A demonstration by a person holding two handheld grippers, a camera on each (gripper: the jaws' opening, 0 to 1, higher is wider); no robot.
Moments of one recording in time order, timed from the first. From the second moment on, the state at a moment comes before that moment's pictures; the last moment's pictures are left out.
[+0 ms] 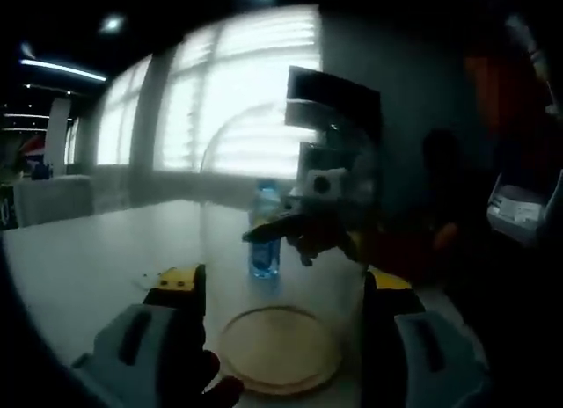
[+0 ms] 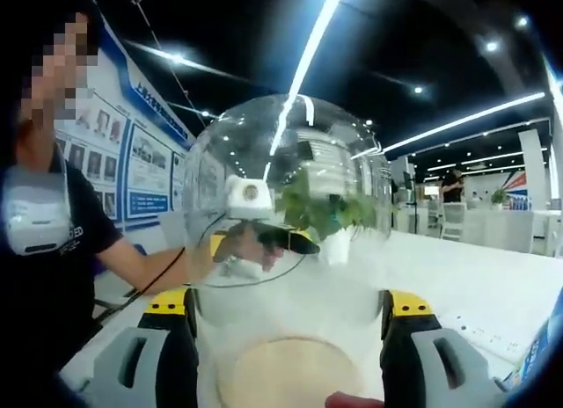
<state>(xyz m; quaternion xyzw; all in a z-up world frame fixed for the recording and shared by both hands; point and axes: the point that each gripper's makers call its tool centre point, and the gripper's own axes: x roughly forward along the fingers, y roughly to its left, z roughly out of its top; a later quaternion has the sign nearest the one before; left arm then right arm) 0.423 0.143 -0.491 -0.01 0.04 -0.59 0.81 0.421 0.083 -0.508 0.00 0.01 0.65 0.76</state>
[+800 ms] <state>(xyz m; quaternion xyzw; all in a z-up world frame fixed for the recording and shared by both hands) 0.422 0.132 -0.494 0.01 0.00 -0.60 0.80 0.422 0.097 -0.508 0.00 -0.01 0.66 0.75</state>
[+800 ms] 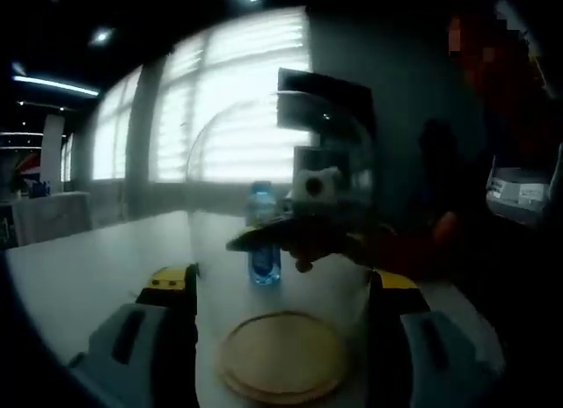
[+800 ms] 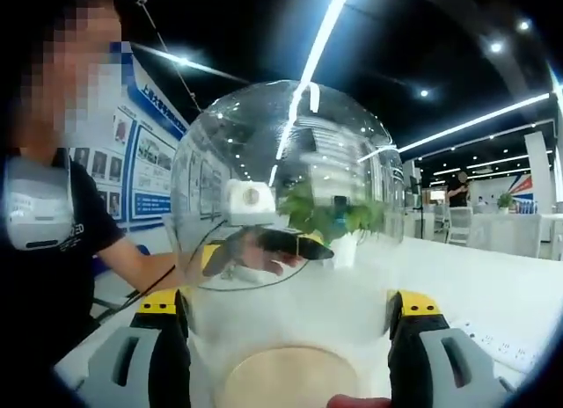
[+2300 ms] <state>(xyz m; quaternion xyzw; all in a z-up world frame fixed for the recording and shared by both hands) 0.421 0.124 -0.472 -0.01 -0.02 -0.59 0.80 0.419 0.100 -0.487 0.02 -0.02 0.68 0.73</state>
